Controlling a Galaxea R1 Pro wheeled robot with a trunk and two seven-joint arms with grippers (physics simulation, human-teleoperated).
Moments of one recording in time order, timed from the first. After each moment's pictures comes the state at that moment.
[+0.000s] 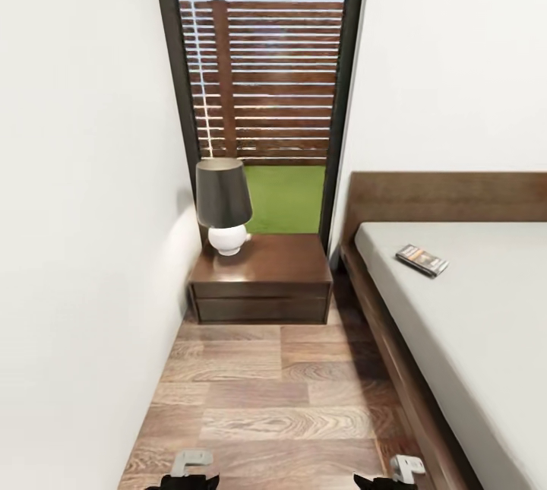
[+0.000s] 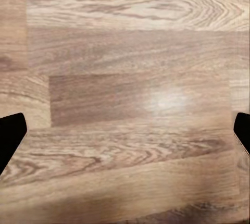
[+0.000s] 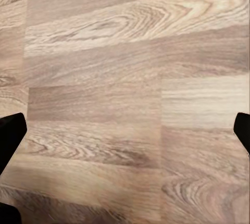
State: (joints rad) left arm -0.50 -0.01 -0.01 -0.02 0.06 -0.11 -0.24; right arm -0.41 -0.14 -0.16 -0.16 -0.06 -0.04 0.57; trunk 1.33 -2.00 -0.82
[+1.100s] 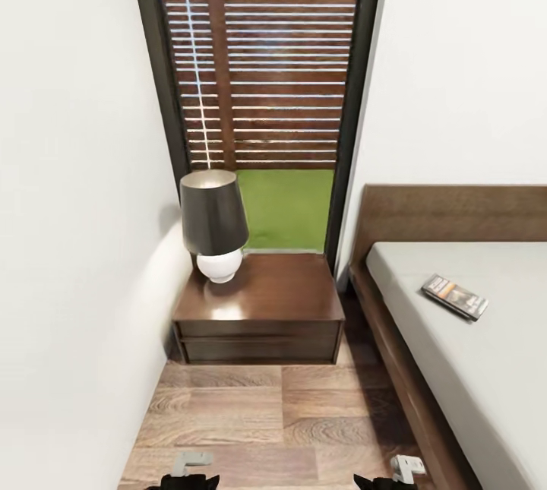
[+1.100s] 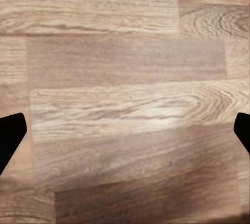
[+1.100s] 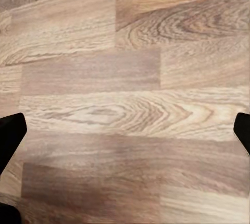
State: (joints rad) left arm -0.50 -0.01 -0.01 -0.02 0.06 -0.11 -0.24; right arm -0.41 -0.14 -0.16 -0.16 -0.06 -0.04 0.57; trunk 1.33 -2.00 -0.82
